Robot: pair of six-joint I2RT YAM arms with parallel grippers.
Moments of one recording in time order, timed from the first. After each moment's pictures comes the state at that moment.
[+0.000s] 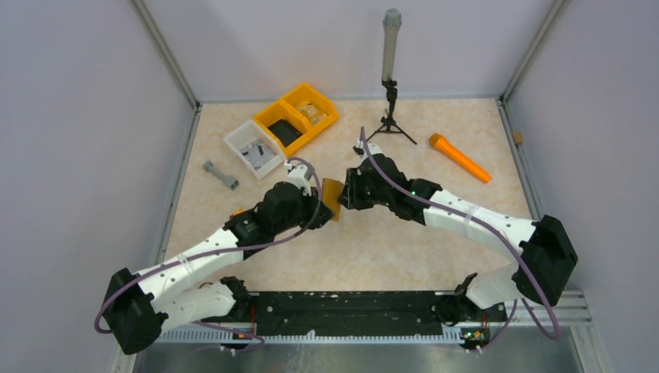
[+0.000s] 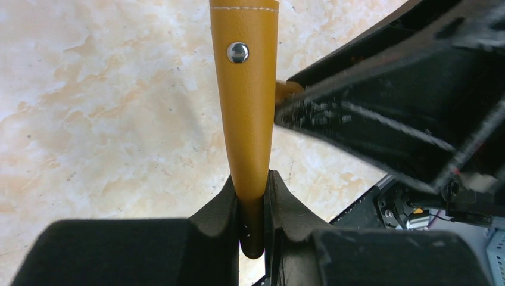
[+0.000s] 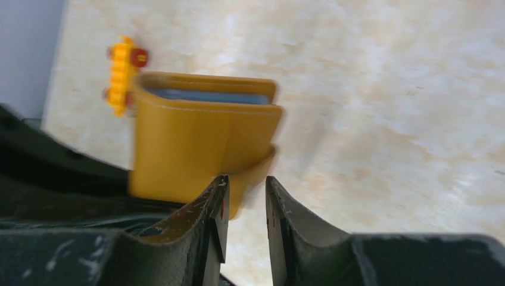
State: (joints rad) left arm -0.80 1.01 0.68 -0.17 0.01 -0.65; right arm 0.88 1.38 1.04 -0.28 0.04 0.63
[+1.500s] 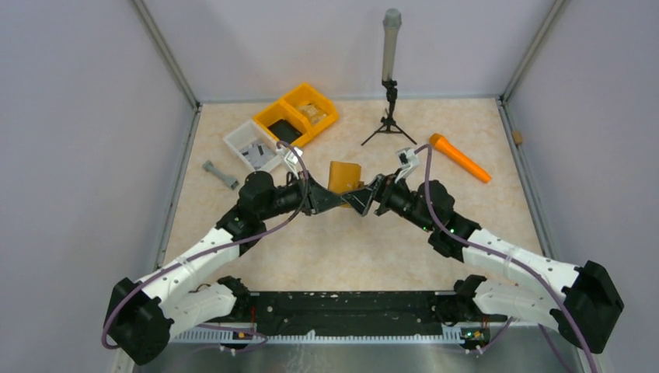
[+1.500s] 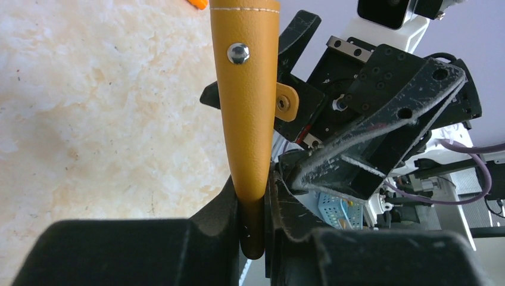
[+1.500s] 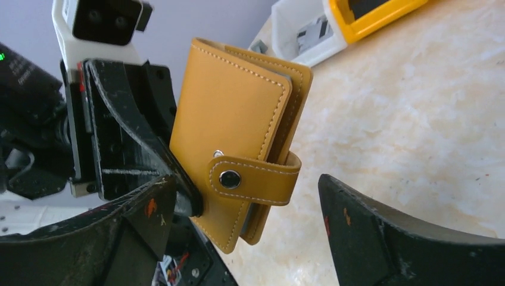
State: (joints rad) left arm -0.62 0.99 0.63 0.25 0.53 -0.93; right arm 0.83 1.00 0.59 0.35 -0.08 0.69
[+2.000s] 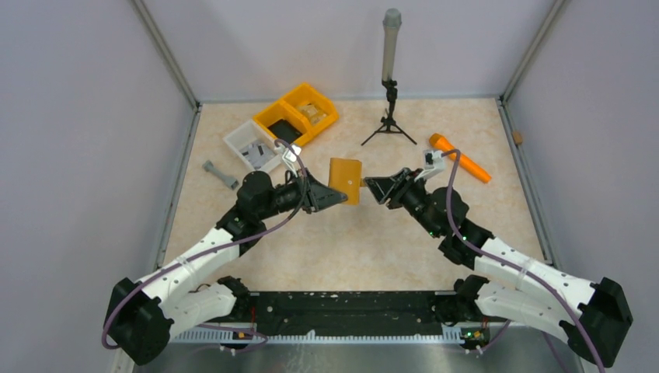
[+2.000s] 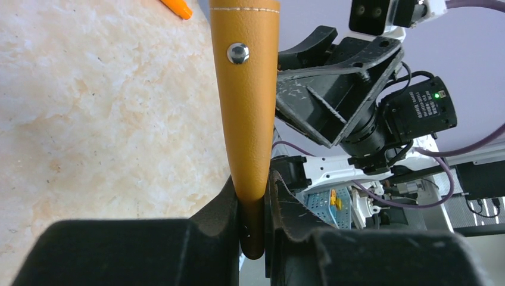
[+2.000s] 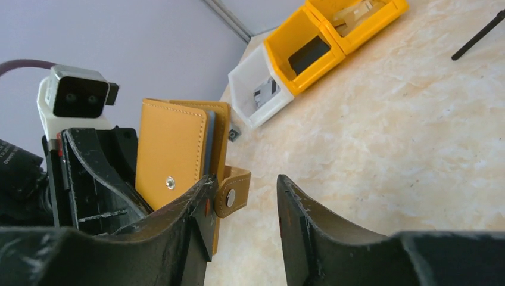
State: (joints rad) left arm -0.61 0.99 0.63 0.31 0.54 -0.98; right arm 0.83 0.87 0.56 0.32 0.21 0.72
